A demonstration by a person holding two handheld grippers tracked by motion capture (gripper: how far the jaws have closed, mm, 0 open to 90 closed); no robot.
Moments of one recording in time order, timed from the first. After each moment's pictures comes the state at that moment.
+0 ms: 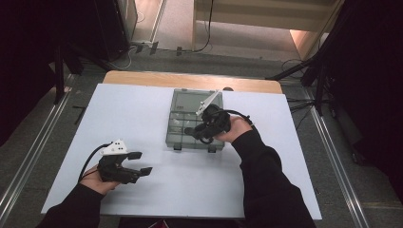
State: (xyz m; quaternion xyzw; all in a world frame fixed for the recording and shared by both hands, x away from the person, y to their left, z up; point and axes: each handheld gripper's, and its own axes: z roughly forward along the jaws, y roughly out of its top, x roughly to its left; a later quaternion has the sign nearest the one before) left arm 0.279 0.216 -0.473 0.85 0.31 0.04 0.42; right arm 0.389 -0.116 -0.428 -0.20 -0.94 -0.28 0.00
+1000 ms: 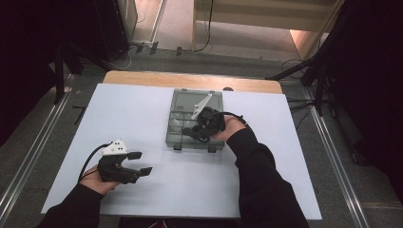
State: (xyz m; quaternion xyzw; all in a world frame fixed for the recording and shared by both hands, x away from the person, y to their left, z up) left arm 0.279 0.217 -0.472 0.85 0.31 0.04 0.42; right arm 0.403 -0.105 -0.453 -0.16 -0.95 -0.26 -0.03
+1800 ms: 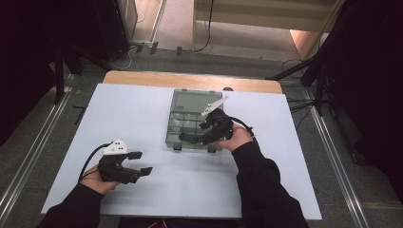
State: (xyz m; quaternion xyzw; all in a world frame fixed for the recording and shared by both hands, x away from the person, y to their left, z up) left arm 0.280 0.216 -0.473 0.85 0.31 0.04 0.42; right arm 0.372 -0.129 -0.445 -0.29 -0.89 -0.34 -0.01
